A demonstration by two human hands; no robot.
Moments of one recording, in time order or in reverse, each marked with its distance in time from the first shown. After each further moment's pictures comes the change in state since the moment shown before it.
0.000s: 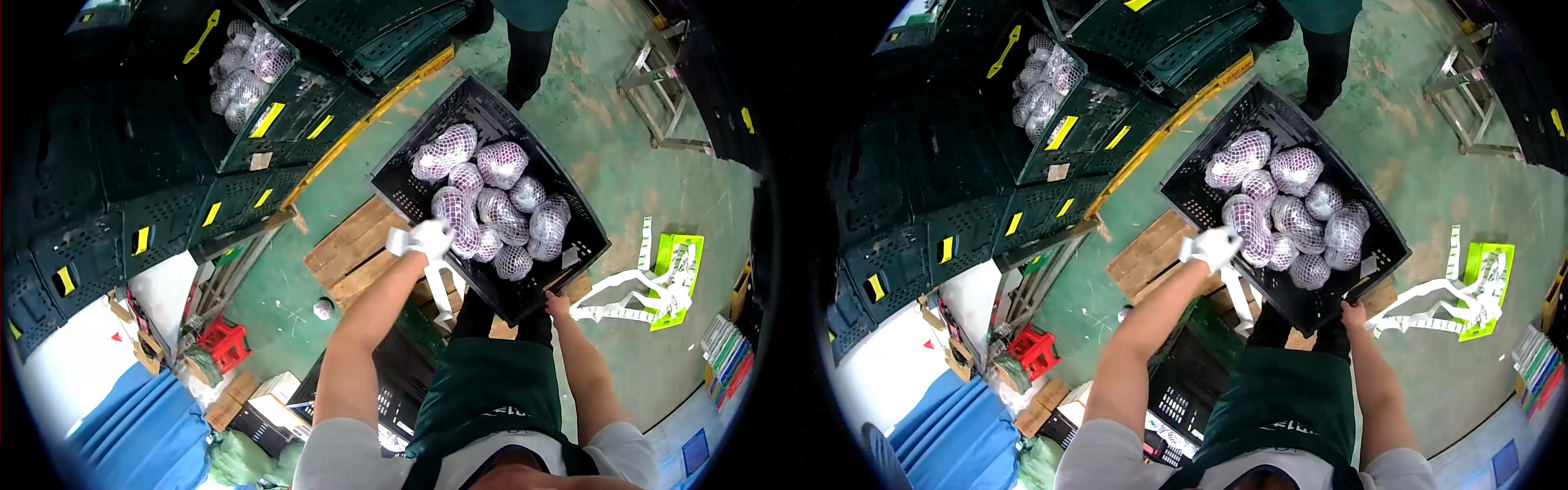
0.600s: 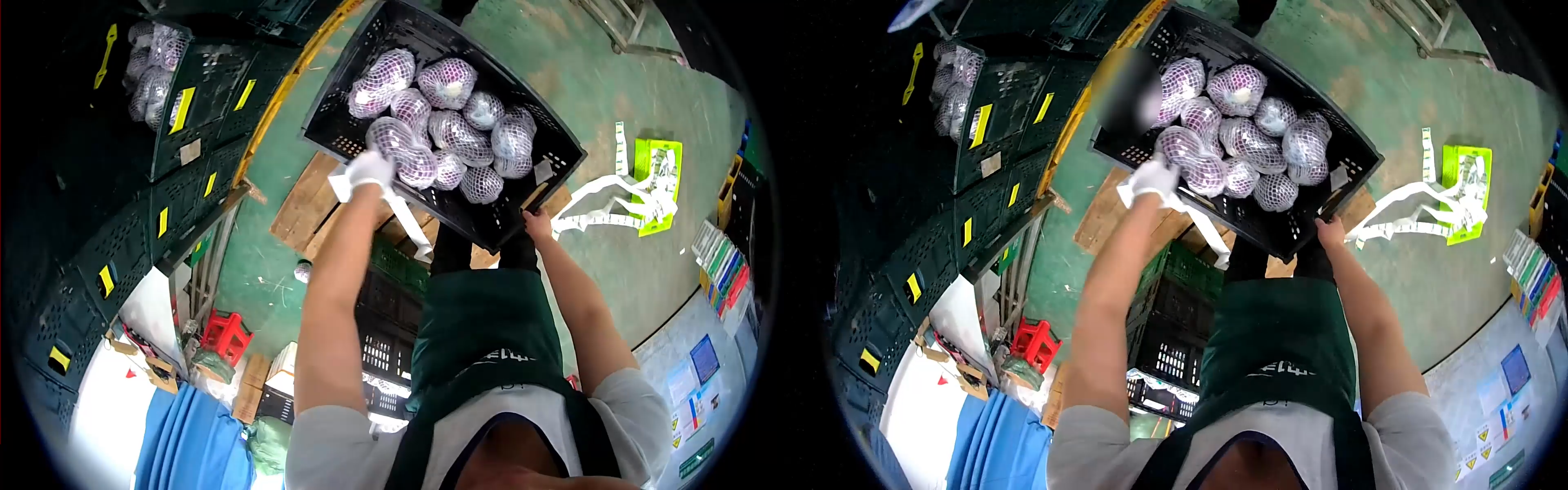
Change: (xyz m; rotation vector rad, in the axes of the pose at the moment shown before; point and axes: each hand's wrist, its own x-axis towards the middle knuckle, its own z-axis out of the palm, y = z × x) left_hand 0.038 -0.016 0.013 0.249 0.088 -0.221; right_hand 0.024 0.042 0.004 -0.269 0.191 -0.123
